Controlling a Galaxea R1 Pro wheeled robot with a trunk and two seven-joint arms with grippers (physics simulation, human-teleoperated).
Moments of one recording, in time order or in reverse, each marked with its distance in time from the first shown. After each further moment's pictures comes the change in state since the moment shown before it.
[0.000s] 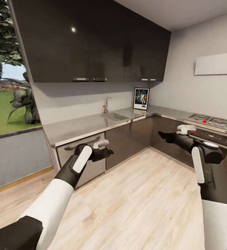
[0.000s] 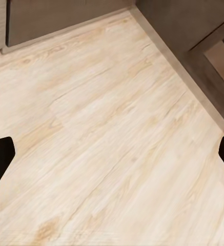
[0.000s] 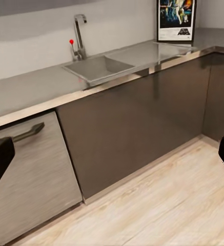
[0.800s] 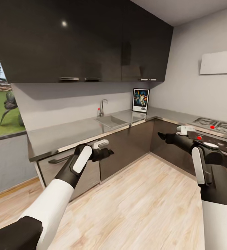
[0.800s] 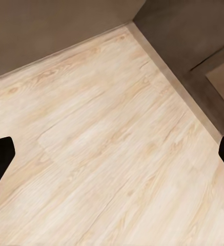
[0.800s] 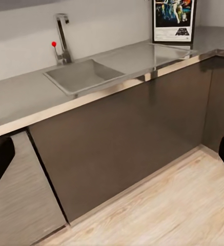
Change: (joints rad) left arm 0.001 0.000 -0.001 0.000 0.000 -0.001 0.001; right arm 0.009 0.002 0.002 -0.014 0.000 0.024 0.003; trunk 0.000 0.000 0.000
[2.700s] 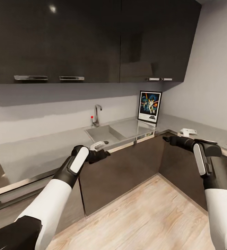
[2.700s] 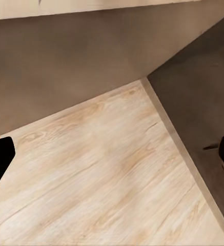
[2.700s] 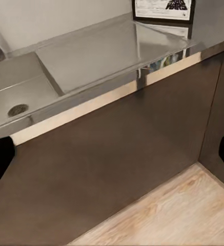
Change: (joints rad) left arm 0.001 0.014 0.057 0.044 -0.001 0.001 0.001; right arm -0.100 -0.076 -0.009 0.269 0.009 0.011 -0.007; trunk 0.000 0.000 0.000
